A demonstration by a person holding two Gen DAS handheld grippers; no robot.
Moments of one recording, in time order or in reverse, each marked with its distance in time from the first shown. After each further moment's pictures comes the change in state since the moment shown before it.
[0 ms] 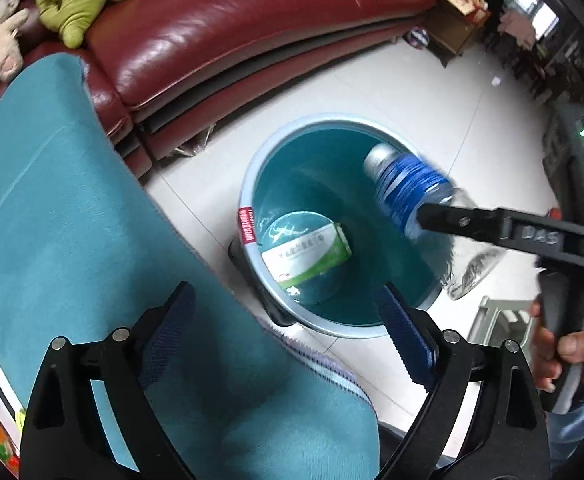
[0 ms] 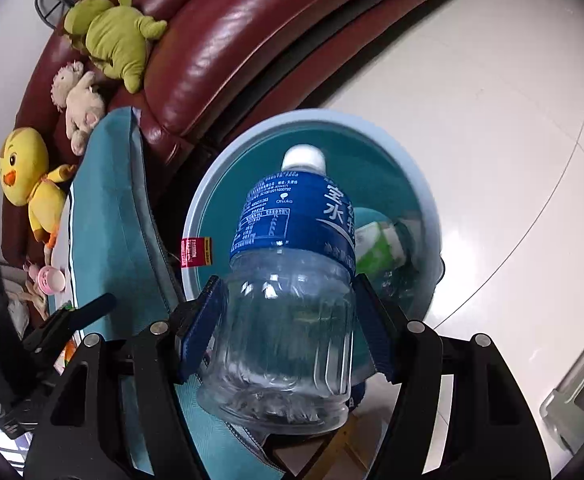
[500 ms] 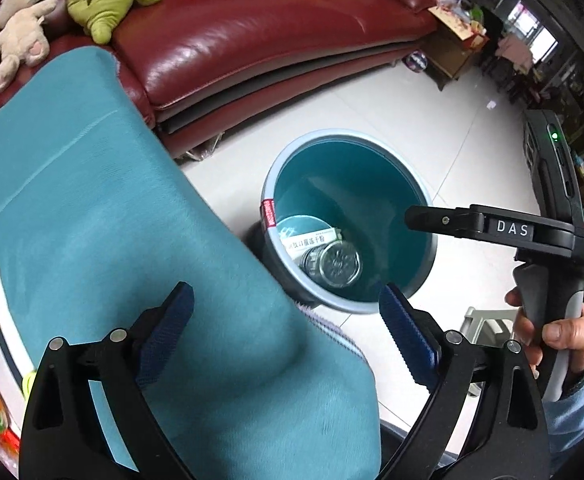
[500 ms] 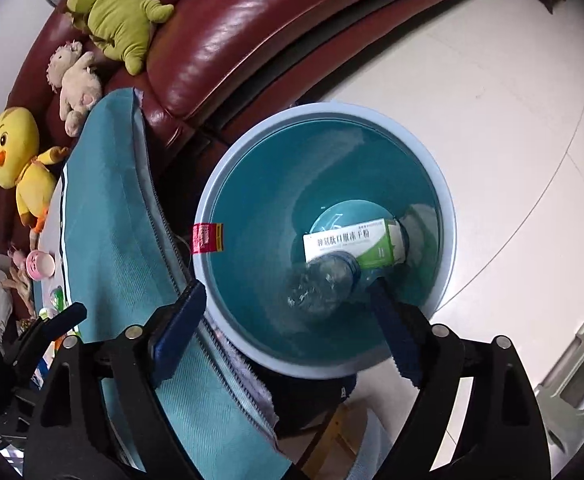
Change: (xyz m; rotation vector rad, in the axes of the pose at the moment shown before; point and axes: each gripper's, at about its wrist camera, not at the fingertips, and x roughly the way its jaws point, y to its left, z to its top) left arm -0.049 0.022 -0.032 -0.045 -0.068 -0.030; right arm -0.016 0.034 -0.018 -0.046 0.002 -0.081
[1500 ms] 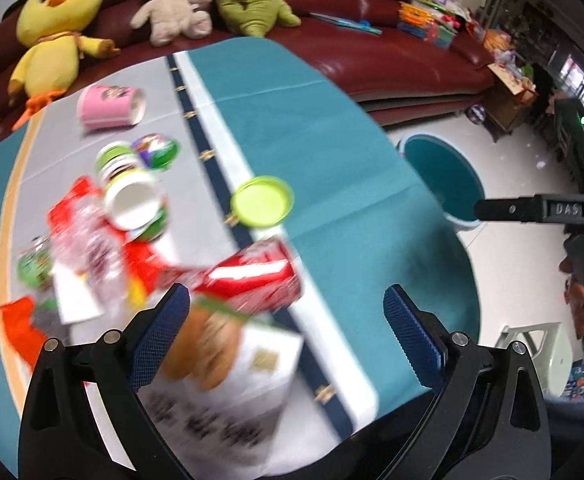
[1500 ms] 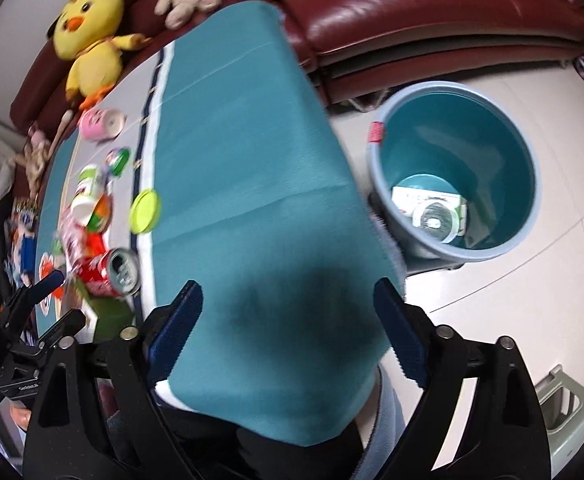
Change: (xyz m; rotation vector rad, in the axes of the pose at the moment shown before) left arm -0.153 0.124 -0.204 -0.177 -0.161 0.202; right arm -0.025 0.169 -0.140 -0.376 0.064 0.000
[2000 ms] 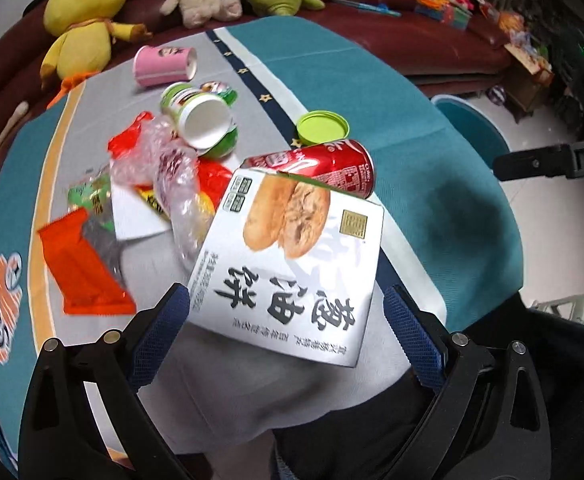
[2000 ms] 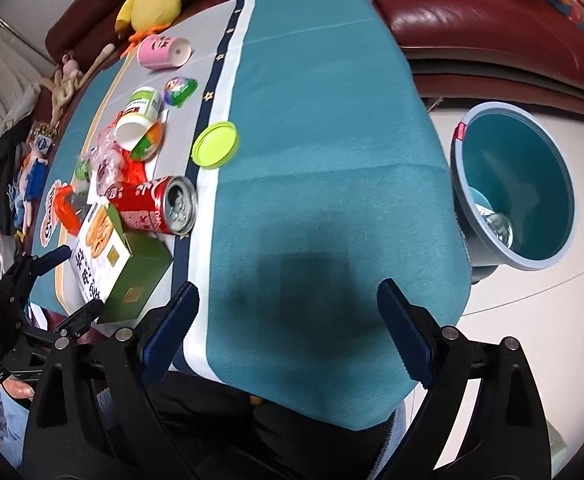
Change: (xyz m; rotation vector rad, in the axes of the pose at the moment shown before) left arm -0.019 0.033 -0.073 0.008 0.030 0.087; right arm 0.017 0.072 -0.028 -0.198 0.068 0.010
